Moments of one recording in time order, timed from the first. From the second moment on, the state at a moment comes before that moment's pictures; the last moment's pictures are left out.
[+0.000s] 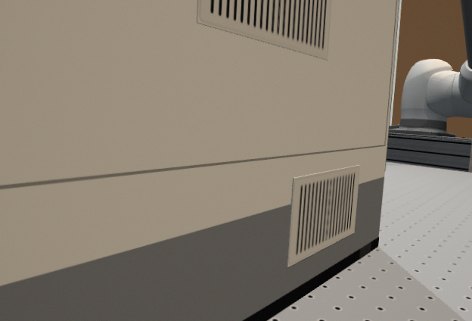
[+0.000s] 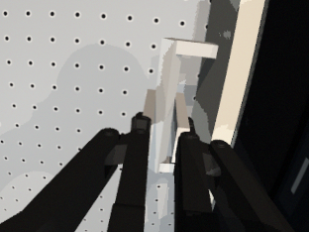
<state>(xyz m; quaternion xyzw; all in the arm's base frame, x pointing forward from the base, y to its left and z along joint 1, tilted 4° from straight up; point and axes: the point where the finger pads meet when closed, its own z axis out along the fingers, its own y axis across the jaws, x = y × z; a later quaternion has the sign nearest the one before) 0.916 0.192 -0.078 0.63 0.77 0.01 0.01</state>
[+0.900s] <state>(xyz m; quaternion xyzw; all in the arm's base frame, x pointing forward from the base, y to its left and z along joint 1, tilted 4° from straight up) 0.916 0.192 -0.078 0.63 0.77 0.01 0.01</state>
